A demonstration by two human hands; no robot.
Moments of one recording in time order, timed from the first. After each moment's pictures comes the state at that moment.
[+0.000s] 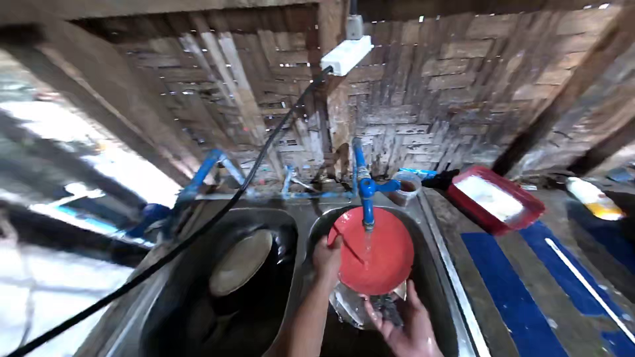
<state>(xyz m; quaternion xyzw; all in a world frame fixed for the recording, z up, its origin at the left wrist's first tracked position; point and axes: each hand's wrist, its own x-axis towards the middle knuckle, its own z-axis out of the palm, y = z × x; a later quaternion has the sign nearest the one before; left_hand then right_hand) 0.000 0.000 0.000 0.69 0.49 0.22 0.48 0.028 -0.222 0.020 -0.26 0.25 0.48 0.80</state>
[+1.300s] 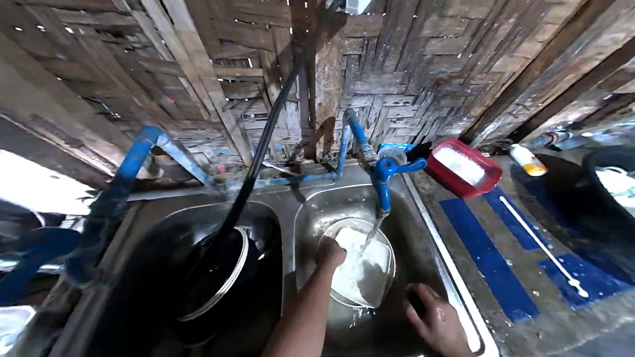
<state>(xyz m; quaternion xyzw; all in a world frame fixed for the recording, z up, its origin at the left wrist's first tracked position) 0.019 -0.001 -0.088 0.84 0.37 -0.23 0.33 0.018 -0.313 -0.028 -0.94 -0.29 0.05 0.18</state>
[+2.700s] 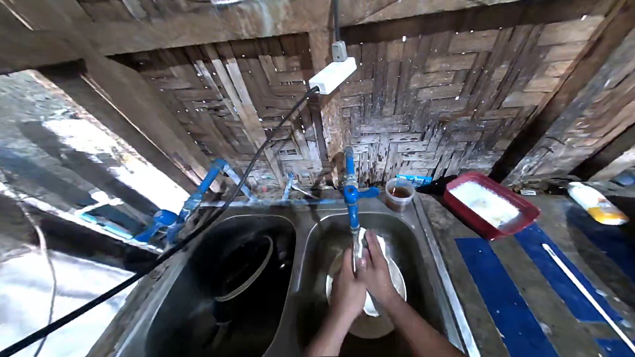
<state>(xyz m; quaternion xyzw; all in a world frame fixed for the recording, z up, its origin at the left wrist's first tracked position) -0.015 -0.091 0.070 0.78 0.41 0.12 0.46 0.085 -0.138 -0.020 -0.70 -0.36 0.14 0.59</state>
